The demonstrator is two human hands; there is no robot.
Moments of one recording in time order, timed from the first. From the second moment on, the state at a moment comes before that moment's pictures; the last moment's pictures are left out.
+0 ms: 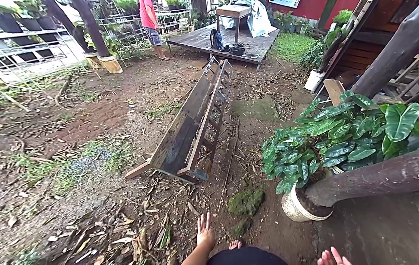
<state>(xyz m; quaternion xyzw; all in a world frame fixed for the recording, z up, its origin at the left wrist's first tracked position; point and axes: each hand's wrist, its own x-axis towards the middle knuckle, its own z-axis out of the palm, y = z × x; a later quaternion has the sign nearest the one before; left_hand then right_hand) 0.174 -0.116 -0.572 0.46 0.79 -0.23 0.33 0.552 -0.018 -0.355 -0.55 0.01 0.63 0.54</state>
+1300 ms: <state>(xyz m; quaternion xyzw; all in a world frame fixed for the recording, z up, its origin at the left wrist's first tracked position) 0.163 -0.111 -0.572 0.44 0.81 -0.24 0.31 0.532 -0.002 -0.342 -0.58 0.02 0.61 0.54</state>
